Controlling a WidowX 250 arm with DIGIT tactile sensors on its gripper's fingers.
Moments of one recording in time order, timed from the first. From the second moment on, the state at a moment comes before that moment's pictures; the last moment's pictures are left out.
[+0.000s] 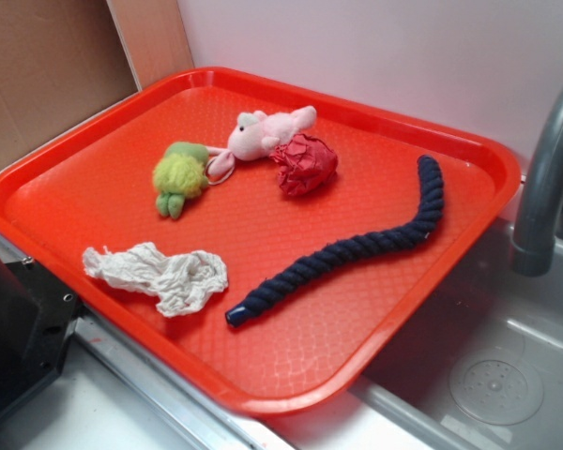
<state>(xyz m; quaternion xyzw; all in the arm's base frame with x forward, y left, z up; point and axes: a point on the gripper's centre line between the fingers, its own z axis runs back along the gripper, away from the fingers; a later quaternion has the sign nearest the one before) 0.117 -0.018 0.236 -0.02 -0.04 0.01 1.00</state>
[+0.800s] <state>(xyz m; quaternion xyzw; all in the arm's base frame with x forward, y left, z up) 0.139 -0.017 0.202 0.01 -0.06 0.01 1.00</state>
